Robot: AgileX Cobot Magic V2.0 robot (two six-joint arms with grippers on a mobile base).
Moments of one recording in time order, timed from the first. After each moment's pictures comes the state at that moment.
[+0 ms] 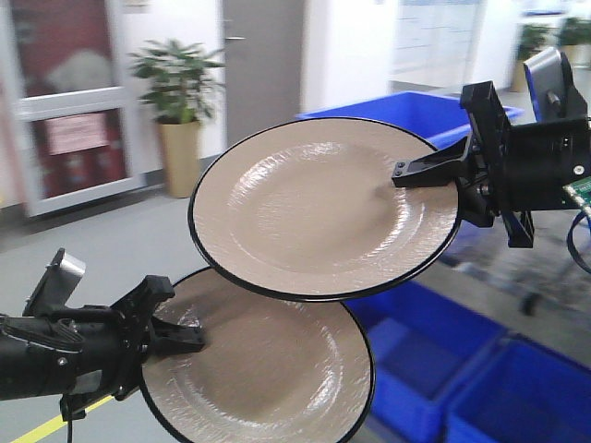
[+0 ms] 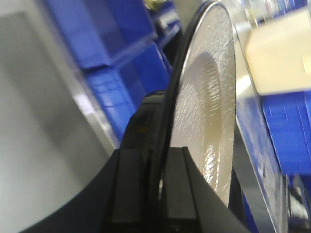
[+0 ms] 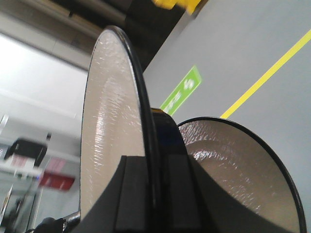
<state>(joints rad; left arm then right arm) -0.22 1.38 -0.98 -1.22 0.60 0.29 0.00 1.52 -1.57 1.13 1.06 -0.17</state>
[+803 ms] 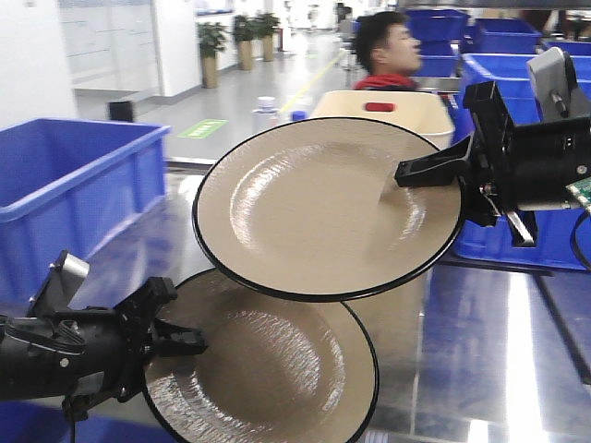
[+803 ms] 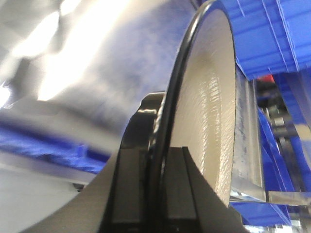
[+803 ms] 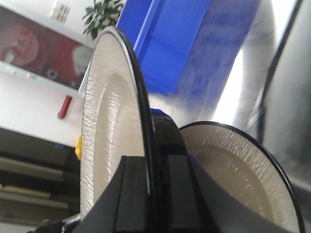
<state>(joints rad) -0.22 1.38 -0.98 -1.22 0.61 0.29 0.00 1.52 -1.57 1.13 1.06 -0.17</state>
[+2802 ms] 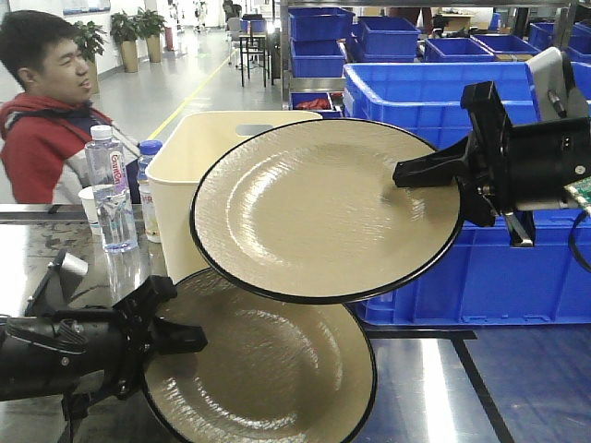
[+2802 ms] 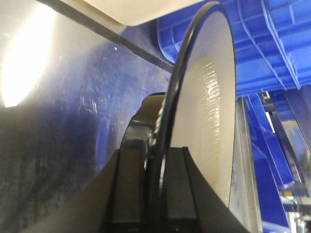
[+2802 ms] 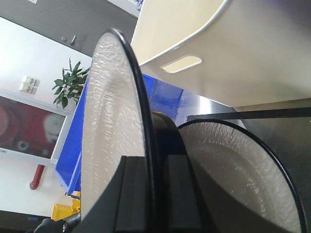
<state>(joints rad) -0.22 1.38 -0.98 -1.22 0.58 0.29 0.00 1.52 -1.57 1.13 1.06 -0.17</state>
